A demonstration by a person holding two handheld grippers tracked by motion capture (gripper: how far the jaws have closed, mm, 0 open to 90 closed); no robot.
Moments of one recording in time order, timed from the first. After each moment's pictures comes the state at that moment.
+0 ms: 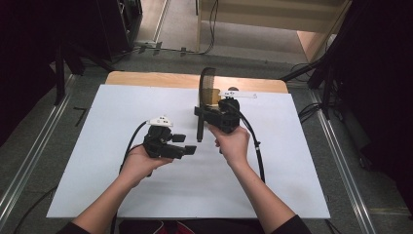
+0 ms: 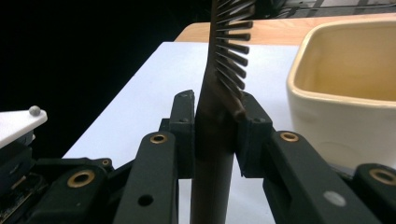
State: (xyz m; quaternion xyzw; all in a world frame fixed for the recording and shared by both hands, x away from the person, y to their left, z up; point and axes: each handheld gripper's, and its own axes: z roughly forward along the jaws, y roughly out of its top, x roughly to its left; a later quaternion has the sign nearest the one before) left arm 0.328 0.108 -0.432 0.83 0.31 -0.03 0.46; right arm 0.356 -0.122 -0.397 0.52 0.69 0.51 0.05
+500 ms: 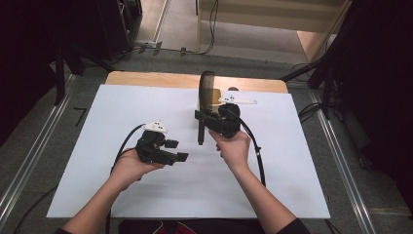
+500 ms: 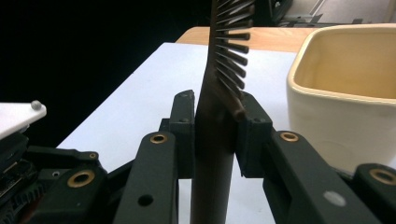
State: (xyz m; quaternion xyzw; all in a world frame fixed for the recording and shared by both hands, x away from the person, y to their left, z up) left arm 0.321 0.124 -0.440 0.86 0.30 -0.03 0.41; right arm 0.344 -0.124 -0.403 0.49 0.69 0.52 0.08
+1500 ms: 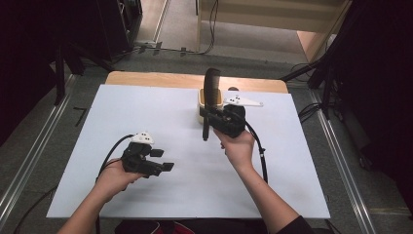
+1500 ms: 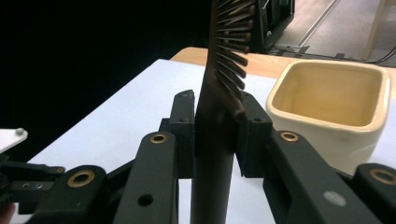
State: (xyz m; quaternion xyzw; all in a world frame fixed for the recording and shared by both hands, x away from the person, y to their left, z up) left arm 0.301 0.161 -0.455 0.86 0.32 -0.01 0.39; right arm 0.341 -0.135 -0.400 0.47 0.69 0.54 0.13
